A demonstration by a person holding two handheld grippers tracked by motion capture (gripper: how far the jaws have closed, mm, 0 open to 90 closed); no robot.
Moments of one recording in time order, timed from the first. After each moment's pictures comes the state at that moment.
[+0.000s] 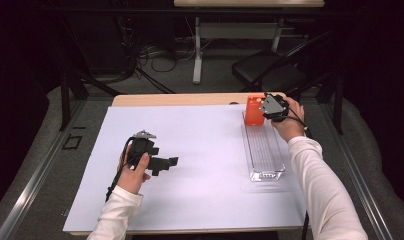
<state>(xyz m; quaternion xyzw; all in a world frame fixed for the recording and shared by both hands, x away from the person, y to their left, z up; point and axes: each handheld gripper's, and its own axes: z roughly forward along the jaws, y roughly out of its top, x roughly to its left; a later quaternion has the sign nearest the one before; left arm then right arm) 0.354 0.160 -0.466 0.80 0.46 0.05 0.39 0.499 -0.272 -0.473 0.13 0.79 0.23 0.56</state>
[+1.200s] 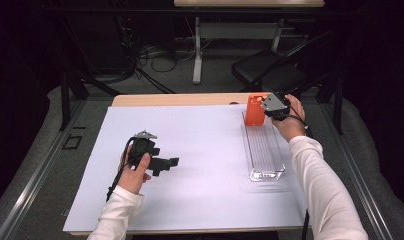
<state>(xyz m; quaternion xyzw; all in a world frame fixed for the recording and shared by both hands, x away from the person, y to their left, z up) 0.355 0.158 -0.468 0.80 0.46 0.04 0.39 0.502 -0.276 -0.471 0.16 0.78 0.24 0.55</state>
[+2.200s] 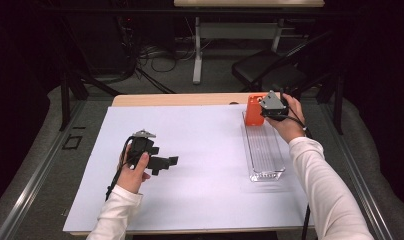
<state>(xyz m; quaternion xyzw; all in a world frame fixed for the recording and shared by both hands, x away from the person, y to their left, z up) 0.355 0.161 -0.465 0.80 0.46 0.04 0.40 0.491 -0.262 -0.461 0.22 0.75 0.26 0.57</state>
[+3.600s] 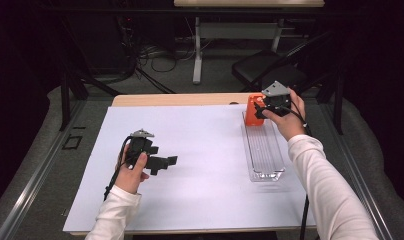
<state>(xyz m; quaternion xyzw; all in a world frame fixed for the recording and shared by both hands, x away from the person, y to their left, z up) 0.353 0.164 -0.461 0.79 0.45 0.04 0.40 0.482 -0.252 -0.430 0.35 0.76 0.31 0.46</state>
